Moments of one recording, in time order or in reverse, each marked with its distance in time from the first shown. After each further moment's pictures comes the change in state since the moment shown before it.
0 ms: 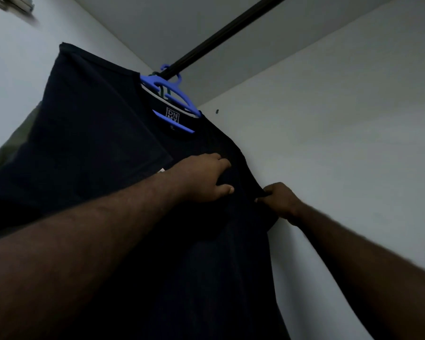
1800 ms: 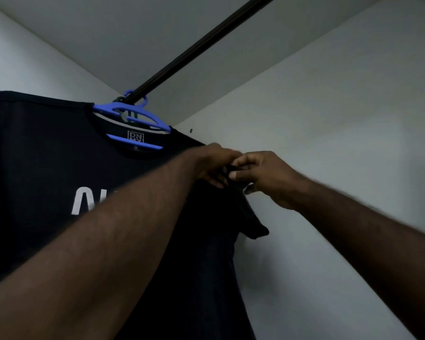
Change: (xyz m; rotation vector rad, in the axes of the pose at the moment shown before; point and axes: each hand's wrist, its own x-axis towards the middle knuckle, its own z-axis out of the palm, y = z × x) left_hand 0.114 0.058 -0.028 -0.986 -0.152 -0.379; right_hand -0.055 -0.069 -0.097 0.439 -0.092 -0.303
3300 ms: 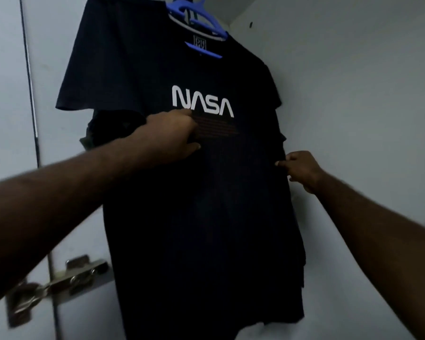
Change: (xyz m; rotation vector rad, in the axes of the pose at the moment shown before) left_hand -0.247 -0.088 -0.047 1.109 0.181 0.095; right_hand -0.086 0.138 0.092 0.070 0.043 0.491
